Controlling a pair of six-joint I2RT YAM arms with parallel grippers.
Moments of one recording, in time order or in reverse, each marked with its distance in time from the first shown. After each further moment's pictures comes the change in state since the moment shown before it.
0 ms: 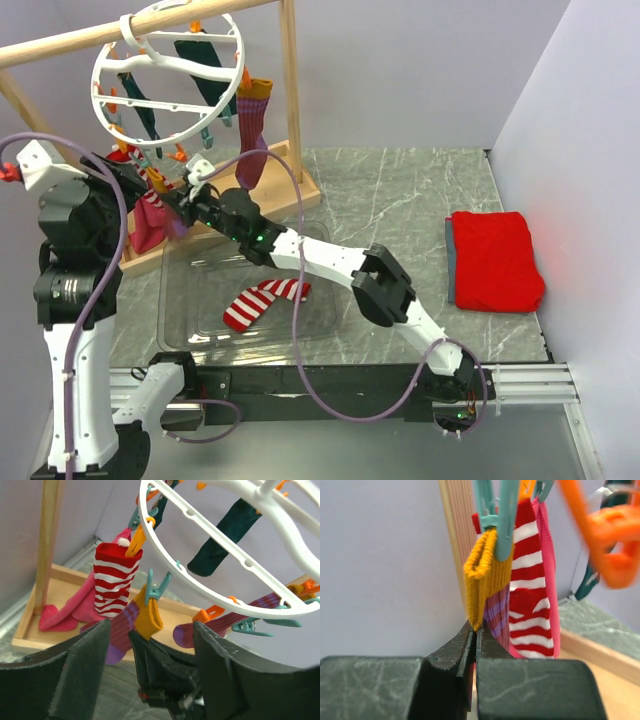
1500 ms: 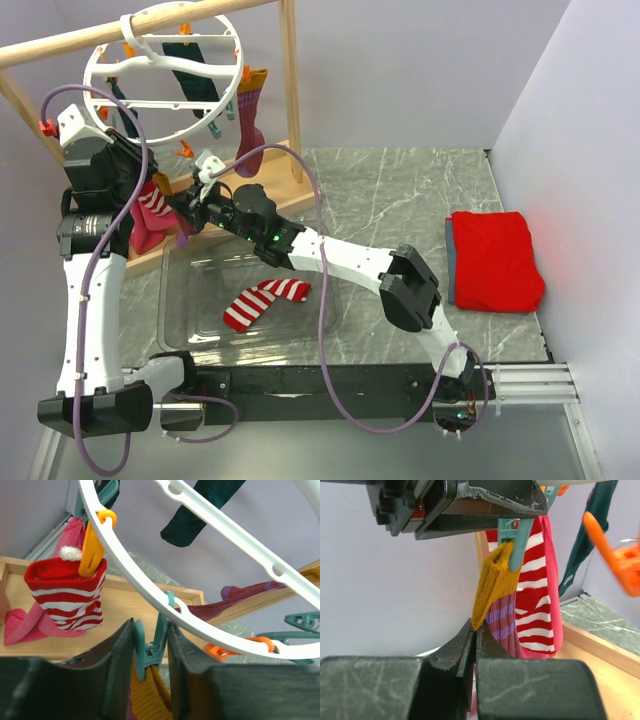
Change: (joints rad) left arm 0.073 0.249 0.000 0.140 0.214 0.024; right arm 0.009 -0.241 -0.239 -0.042 -0.057 0.017
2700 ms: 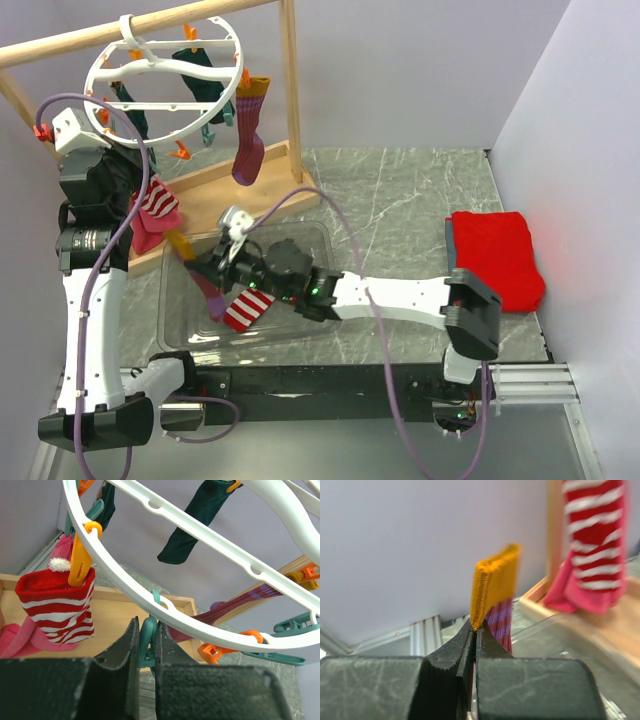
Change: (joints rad) left arm 0.000 -0.071 -0.055 0.078 0.024 0.022; right arm 0.176 -0.428 -0.567 0.079 0.090 0.103
